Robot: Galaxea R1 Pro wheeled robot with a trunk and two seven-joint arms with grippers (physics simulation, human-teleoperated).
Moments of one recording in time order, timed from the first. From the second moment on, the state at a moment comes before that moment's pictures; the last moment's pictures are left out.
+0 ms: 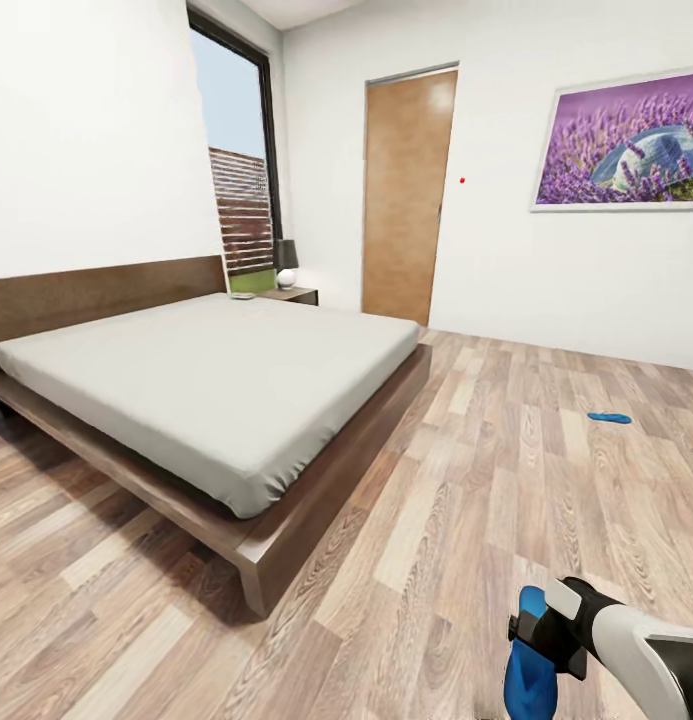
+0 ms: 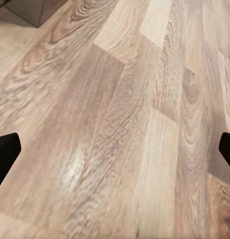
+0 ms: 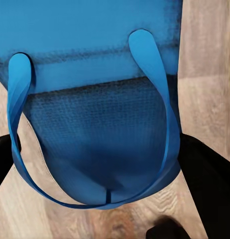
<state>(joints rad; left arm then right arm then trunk) -0.16 0.18 0.29 -0.02 0.20 -0.64 -0.92 -0.84 -0.22 -0.02 0.05 -0.57 0.56 -0.21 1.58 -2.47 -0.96</state>
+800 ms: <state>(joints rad) -0.16 0.18 0.29 -0.02 0.20 -0.64 -0.92 -0.84 -0.22 -0.02 0.05 -0.57 0.56 -0.21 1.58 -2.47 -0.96</state>
